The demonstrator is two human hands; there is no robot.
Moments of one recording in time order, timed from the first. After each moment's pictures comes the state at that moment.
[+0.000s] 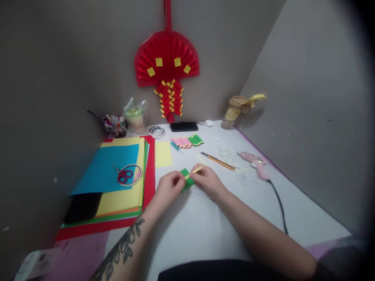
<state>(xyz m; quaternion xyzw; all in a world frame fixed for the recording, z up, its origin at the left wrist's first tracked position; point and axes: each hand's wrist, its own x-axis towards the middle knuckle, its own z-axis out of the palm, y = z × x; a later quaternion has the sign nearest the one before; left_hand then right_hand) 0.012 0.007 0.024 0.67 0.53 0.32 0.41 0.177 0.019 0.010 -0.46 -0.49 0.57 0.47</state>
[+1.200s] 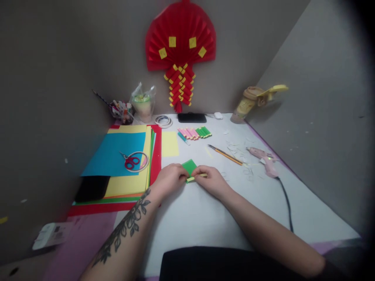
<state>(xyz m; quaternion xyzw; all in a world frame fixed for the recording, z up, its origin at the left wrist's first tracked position) -0.006 0.015 0.020 0.82 0.48 0.16 0.28 0.176 0.002 0.004 -0.53 -0.64 0.44 0.33</state>
